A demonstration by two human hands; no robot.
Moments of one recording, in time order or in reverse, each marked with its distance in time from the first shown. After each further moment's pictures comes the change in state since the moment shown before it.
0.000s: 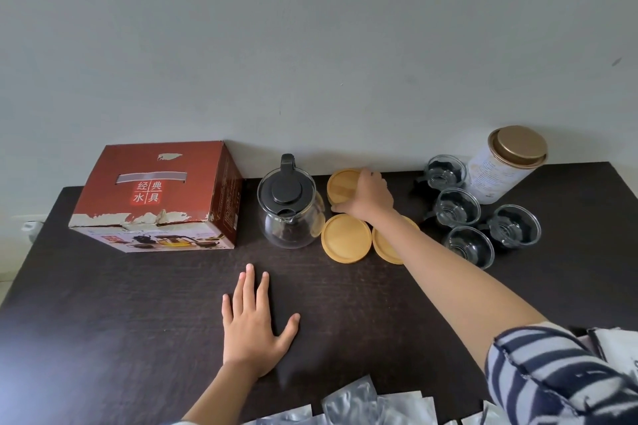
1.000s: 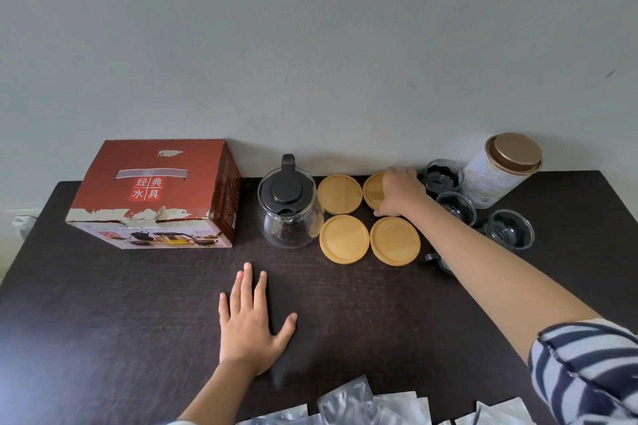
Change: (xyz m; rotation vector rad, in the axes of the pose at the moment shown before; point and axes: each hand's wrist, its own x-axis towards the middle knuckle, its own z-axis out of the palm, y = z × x) left_hand 0.000 0.001 -0.001 0.003 -0.017 -0.005; right_hand 0.013 0.035 -0.044 -0.492 -0.122 -0.042
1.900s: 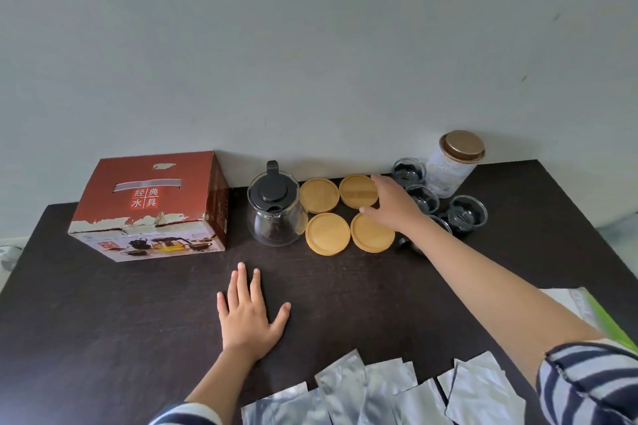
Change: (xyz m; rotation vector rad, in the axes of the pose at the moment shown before) left_hand 0.000 0.004 -0.010 -0.025 -0.050 -0.001; right_hand -0.078 0.025 0.008 0.440 0.201 -0.128
